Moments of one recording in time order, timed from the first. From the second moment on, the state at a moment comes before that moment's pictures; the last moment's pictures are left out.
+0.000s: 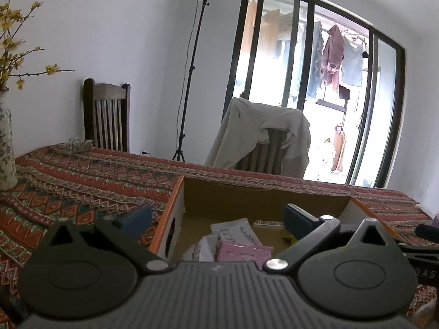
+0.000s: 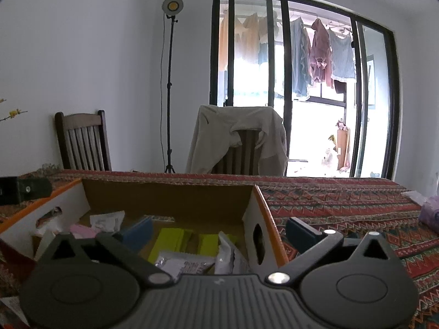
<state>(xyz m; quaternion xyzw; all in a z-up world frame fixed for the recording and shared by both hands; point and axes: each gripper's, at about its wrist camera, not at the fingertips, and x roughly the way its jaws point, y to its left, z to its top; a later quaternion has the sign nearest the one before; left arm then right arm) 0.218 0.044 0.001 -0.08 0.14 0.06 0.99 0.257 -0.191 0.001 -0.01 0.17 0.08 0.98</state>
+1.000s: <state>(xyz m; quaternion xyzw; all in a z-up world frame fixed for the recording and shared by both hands) 0.152 0.039 0.033 -0.07 0.14 0.07 0.99 0.212 -0.195 0.036 -0.04 0.21 0.09 0.97</state>
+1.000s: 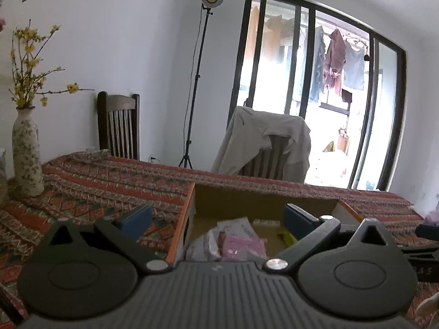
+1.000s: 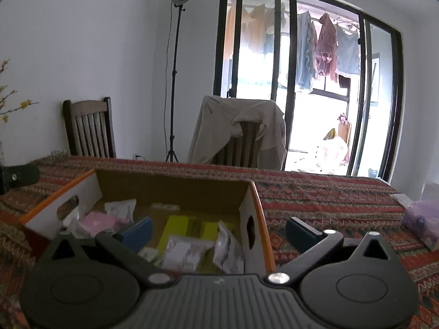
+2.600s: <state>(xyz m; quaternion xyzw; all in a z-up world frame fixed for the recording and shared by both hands) 0.058 0.072 -0.035 -0.09 0.18 0.05 0.98 0.114 -0.220 -0.008 -0.03 0.27 0.10 0.96</state>
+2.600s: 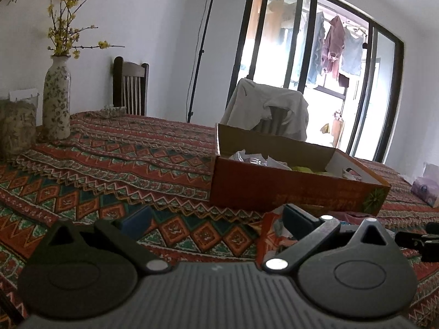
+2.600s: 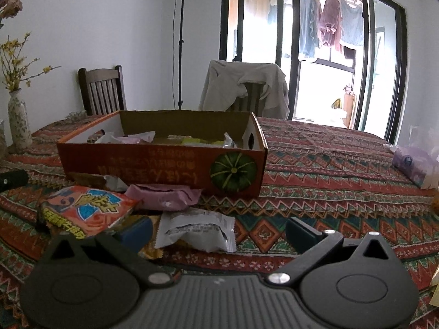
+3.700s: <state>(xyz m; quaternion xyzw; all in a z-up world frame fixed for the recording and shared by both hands) 0.064 0.077 -0.038 -0.10 0.20 0.06 0.97 0.151 -0.219 -0.022 0.02 0.31 0.12 0.94</state>
